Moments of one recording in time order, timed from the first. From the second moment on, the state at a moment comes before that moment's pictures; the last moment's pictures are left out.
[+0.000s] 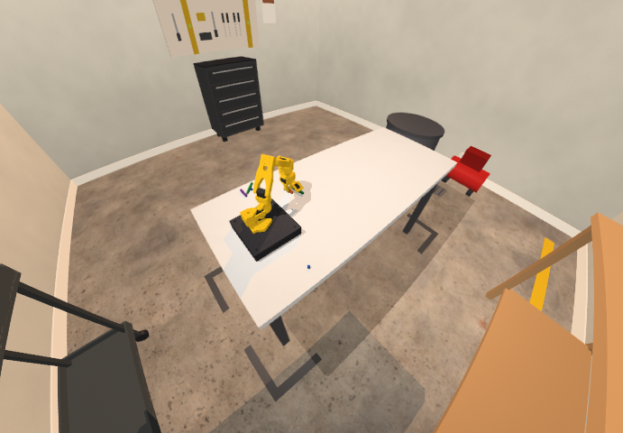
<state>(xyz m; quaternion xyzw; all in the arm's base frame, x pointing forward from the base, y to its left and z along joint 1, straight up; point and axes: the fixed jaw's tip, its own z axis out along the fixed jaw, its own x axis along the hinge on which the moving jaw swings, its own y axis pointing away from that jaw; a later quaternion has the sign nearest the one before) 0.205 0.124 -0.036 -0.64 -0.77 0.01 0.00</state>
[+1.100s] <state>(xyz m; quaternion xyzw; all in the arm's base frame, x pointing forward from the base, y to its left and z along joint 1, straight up) 0.202 0.122 -0.036 -0.64 -0.77 0.02 0.01</state>
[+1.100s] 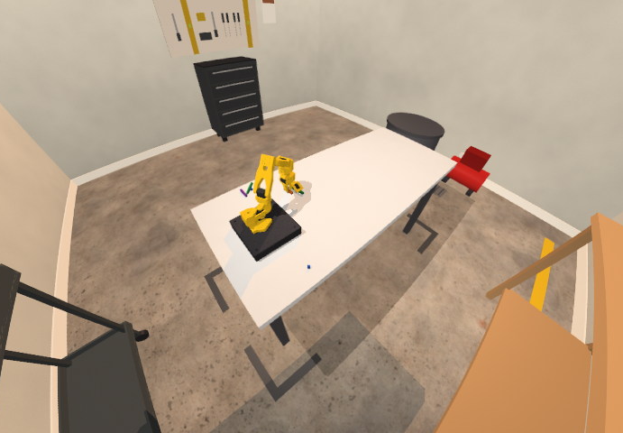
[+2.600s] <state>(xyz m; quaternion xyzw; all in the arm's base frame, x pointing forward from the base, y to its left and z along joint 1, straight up) 0.136 0.176 -0.016 -0.54 -0.84 0.04 0.00</state>
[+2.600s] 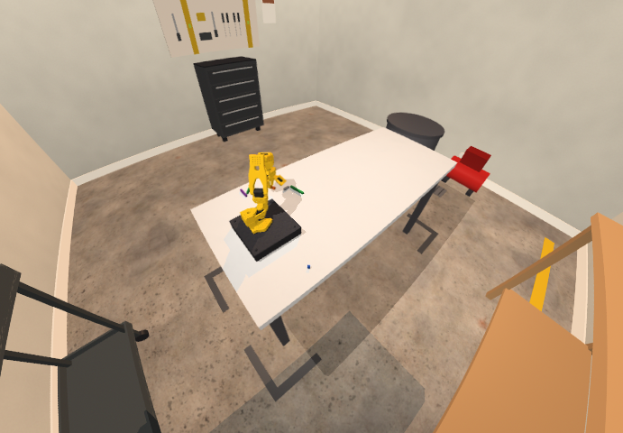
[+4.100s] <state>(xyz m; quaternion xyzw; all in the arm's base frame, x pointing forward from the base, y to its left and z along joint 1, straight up) 0.123 0.194 -0.006 -0.53 -0.85 0.00 0.00</state>
